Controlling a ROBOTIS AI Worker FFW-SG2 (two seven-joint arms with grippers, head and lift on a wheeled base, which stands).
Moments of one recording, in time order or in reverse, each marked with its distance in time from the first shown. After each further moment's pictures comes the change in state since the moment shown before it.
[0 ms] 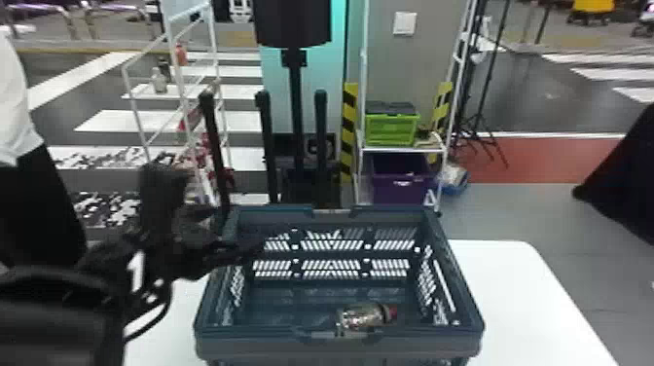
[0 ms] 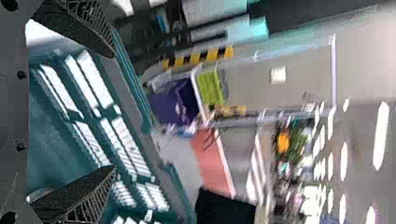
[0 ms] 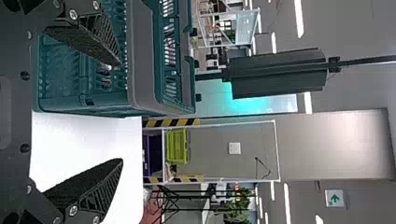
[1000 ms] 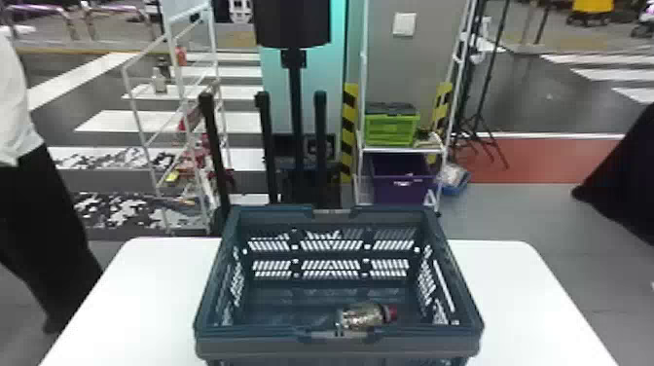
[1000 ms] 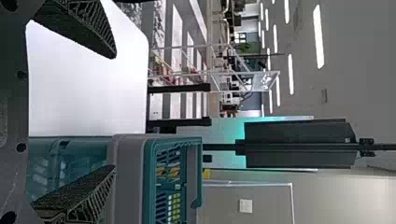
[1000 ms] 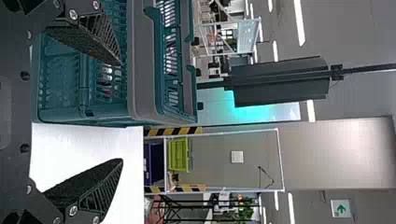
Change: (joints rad) left arm 0.910 -0.087 -0.081 -0.069 0.046 -0.960 0.724; right arm -0.022 -0.035 0.025 -0.006 -0.012 0.032 0.000
